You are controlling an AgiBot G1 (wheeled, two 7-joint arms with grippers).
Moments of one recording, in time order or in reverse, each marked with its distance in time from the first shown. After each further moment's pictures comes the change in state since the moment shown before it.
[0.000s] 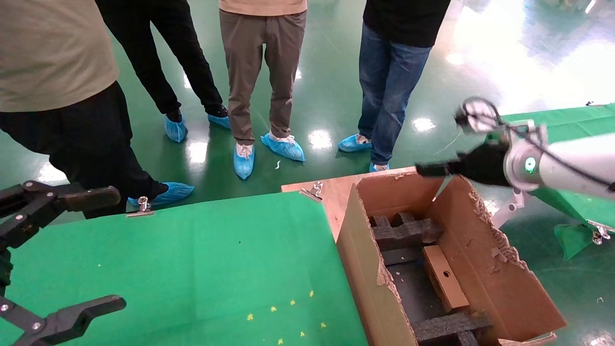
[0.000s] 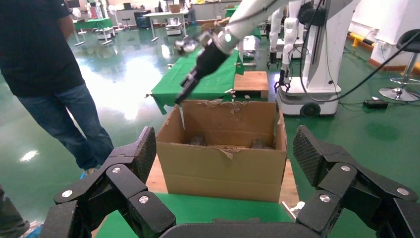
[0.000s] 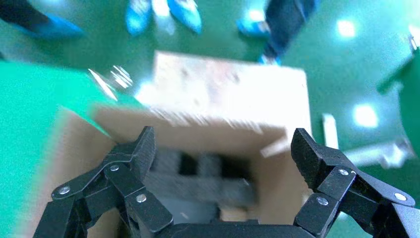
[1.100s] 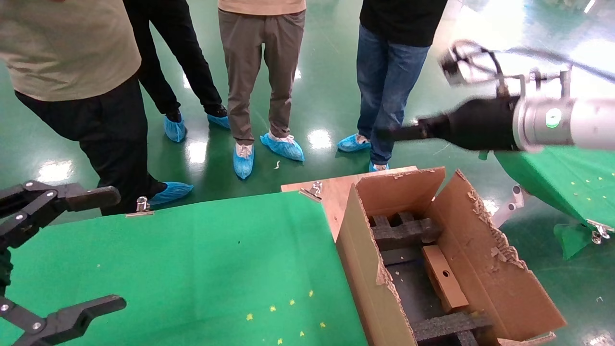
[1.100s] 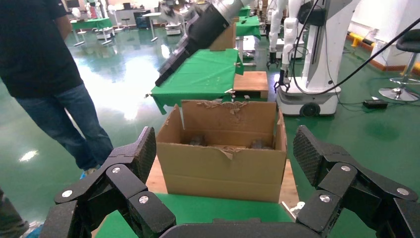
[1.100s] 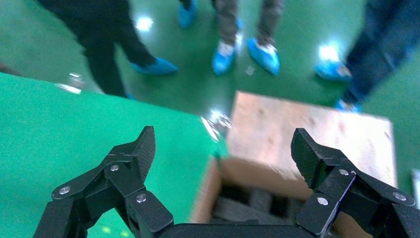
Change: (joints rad) left arm 0.000 0.000 0.000 0.001 -0.001 0.000 0.000; right arm 0.082 0.042 0.216 0.111 0.353 -0.194 -0.298
